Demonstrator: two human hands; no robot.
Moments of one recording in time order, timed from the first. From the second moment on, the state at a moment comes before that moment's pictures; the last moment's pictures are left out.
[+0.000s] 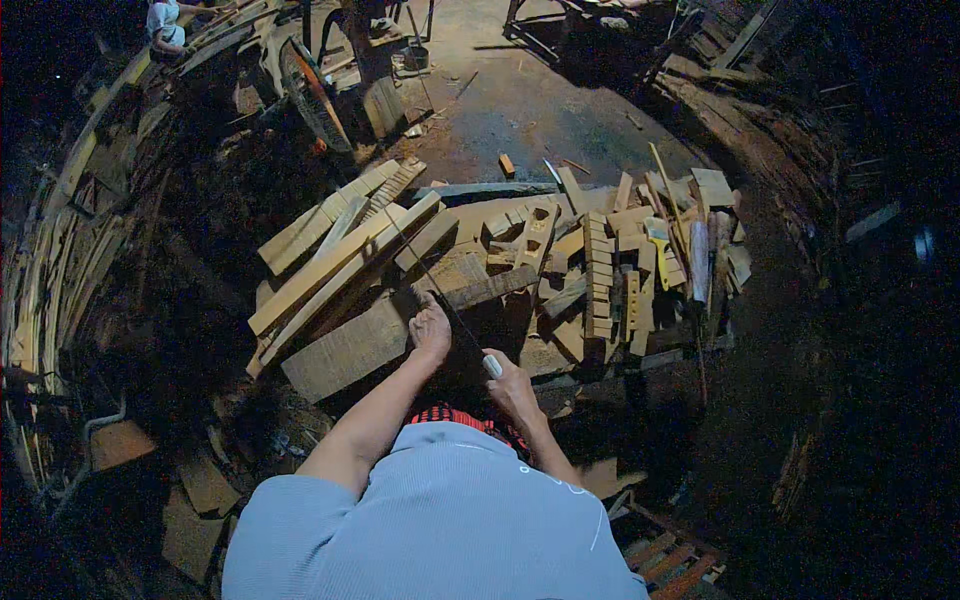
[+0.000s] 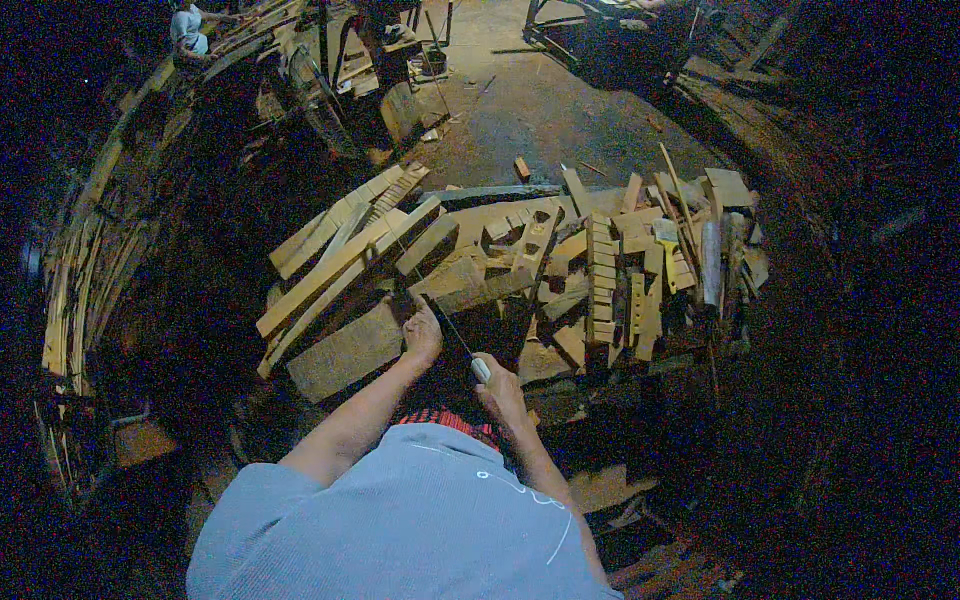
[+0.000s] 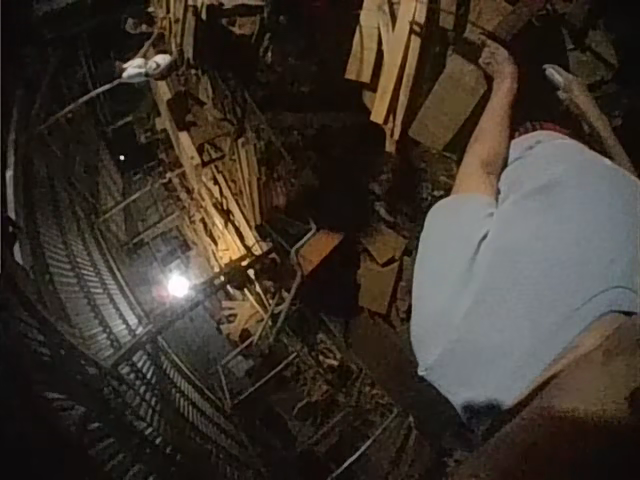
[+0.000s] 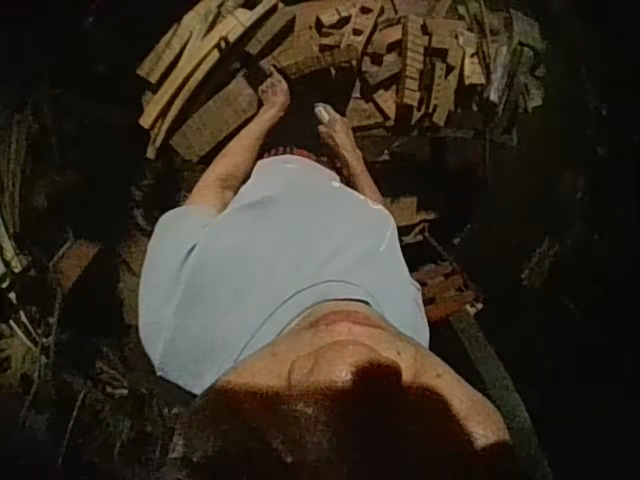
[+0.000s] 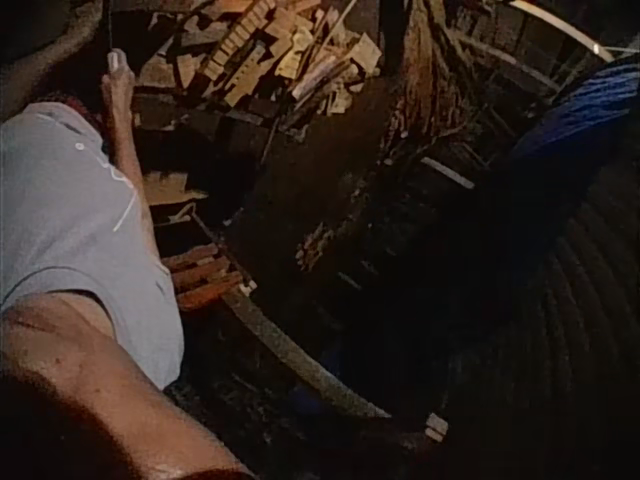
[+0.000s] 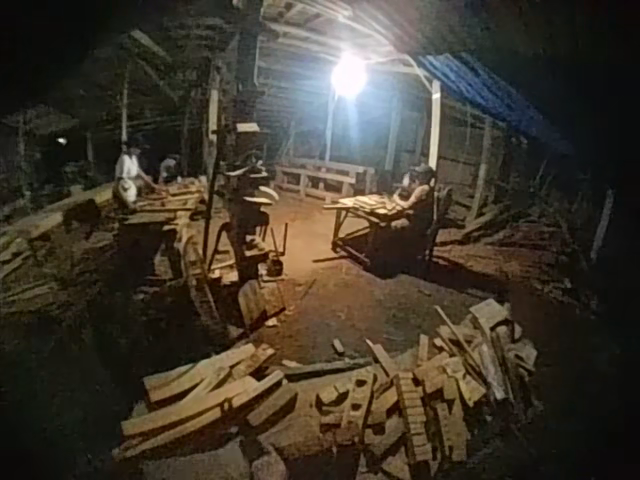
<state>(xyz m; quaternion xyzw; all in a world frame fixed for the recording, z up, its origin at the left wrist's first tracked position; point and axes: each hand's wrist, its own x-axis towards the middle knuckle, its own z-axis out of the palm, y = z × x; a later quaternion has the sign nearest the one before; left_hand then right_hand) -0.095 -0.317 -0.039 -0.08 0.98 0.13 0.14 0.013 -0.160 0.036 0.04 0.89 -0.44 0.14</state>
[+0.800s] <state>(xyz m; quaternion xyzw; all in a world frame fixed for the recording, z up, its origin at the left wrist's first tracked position) -0.097 -0.317 -0.053 -0.06 0.98 0.09 0.16 0.021 -0.158 0.018 0.03 0.87 -0.49 0.10</state>
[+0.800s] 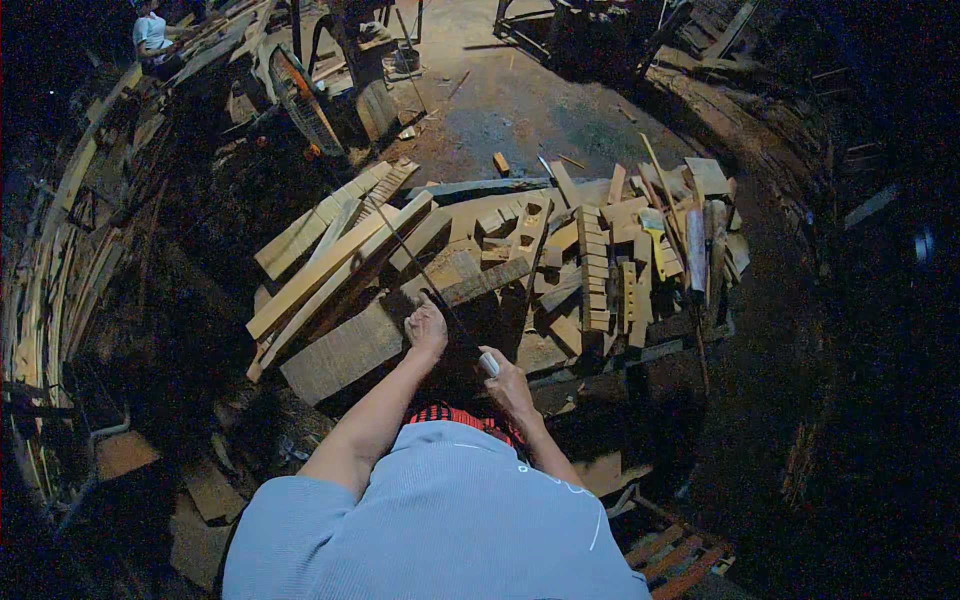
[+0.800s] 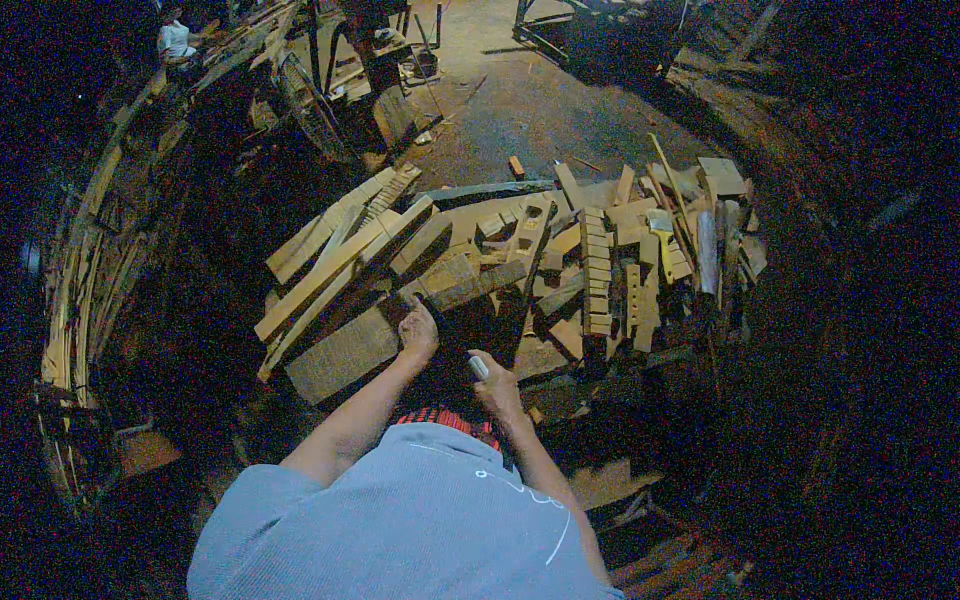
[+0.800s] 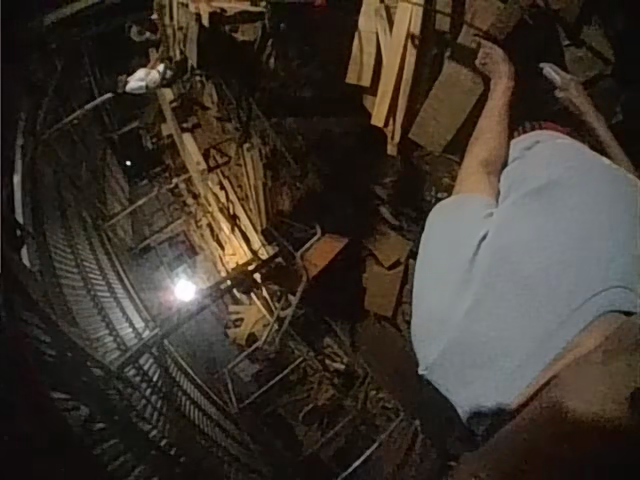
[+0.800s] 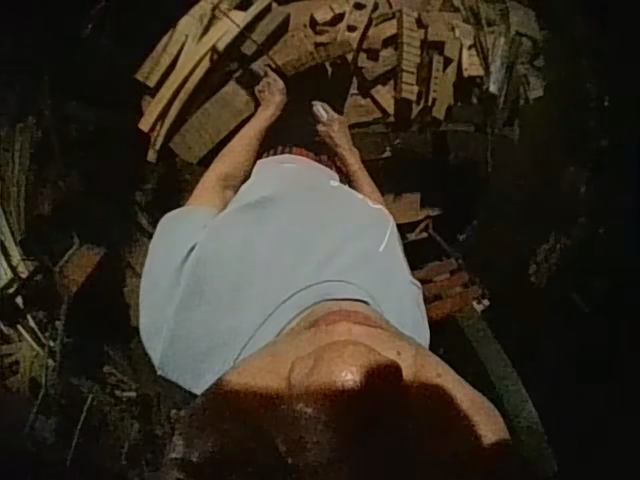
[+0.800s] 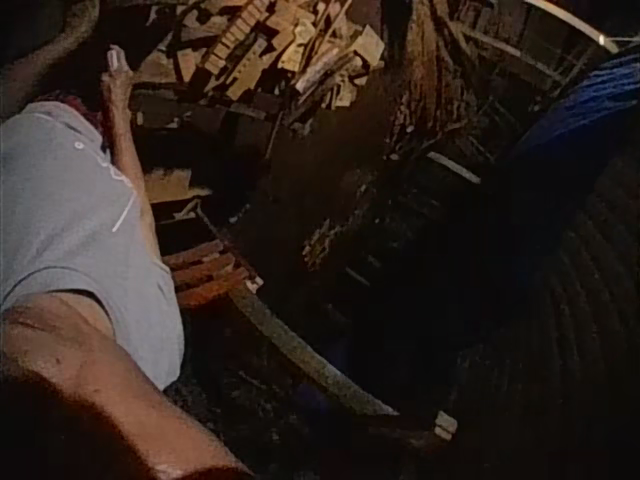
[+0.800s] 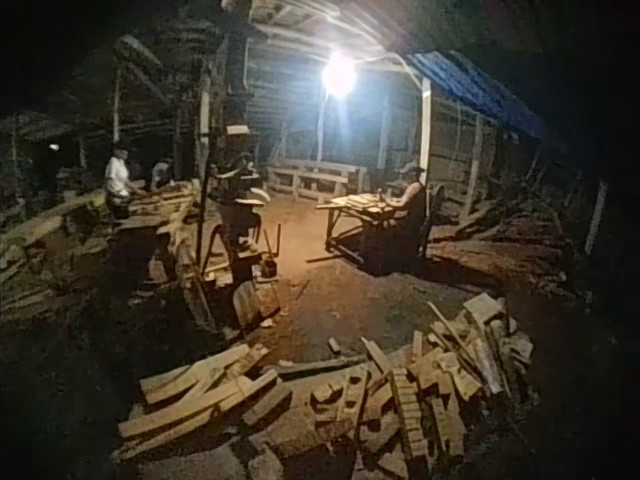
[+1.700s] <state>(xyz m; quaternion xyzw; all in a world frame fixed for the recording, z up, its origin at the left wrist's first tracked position) -0.094 -0.319 -0.063 -0.04 0.99 0.10 0.06 0.093 -0.116 0.032 0.09 0.89 -0.41 0.19</state>
